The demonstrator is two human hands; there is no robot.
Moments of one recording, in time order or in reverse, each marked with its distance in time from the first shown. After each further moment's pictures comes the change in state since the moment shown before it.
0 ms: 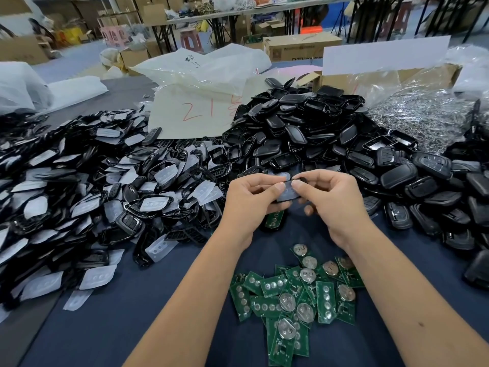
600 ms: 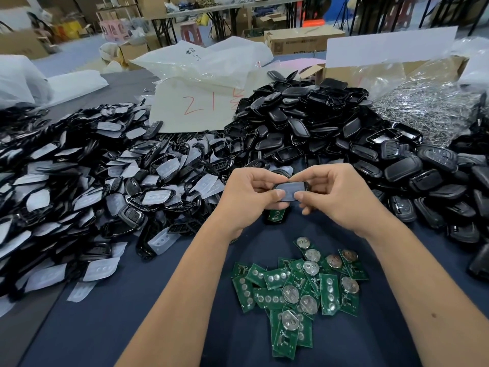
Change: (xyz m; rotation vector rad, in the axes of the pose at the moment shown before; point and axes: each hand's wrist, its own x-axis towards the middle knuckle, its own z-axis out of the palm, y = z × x) left_hand 0.003 0.004 -0.018 0.241 -0.142 0.019; right_hand 0.007 -0.002 -0.021 -0.286 -0.330 -0.102
